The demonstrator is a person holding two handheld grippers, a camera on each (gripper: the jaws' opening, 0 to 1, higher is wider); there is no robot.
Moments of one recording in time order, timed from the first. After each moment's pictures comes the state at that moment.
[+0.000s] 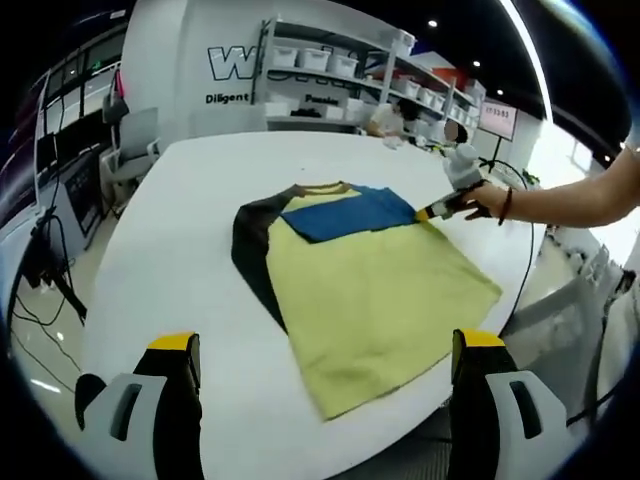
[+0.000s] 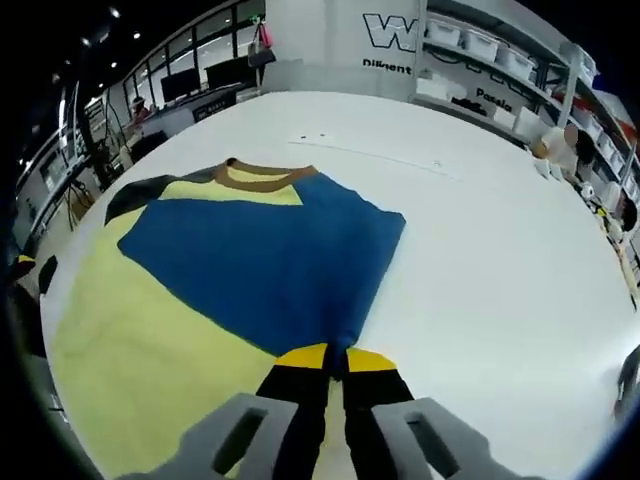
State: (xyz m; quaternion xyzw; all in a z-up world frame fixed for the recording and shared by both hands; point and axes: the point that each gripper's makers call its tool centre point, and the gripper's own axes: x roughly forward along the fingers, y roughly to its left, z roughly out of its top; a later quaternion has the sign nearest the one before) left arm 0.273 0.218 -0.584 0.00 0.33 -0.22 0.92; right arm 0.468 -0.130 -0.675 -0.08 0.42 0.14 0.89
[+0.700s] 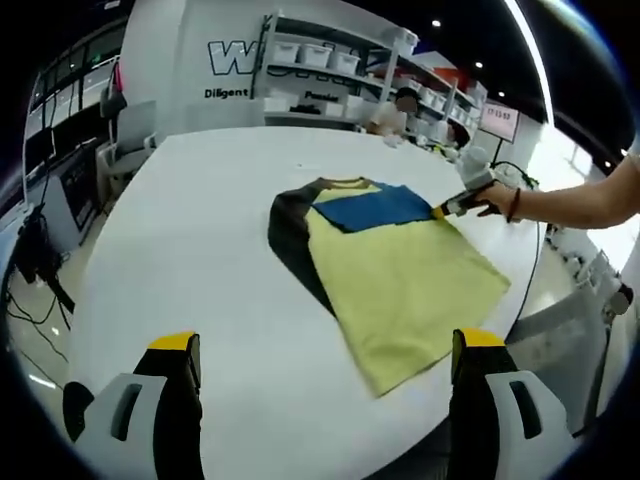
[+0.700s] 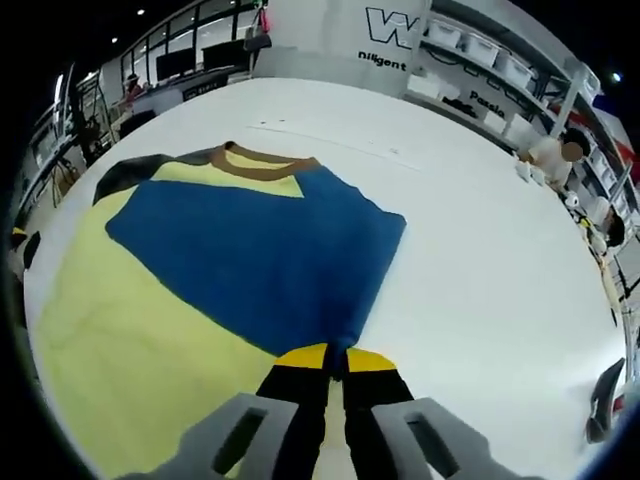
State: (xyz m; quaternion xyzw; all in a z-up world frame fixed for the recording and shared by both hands) left arm 0.293 0.202 -0.595 -0.02 0.35 -0.23 0.91; right arm 0.478 -0.205 -0.674 -0.14 0.43 0.12 0.88
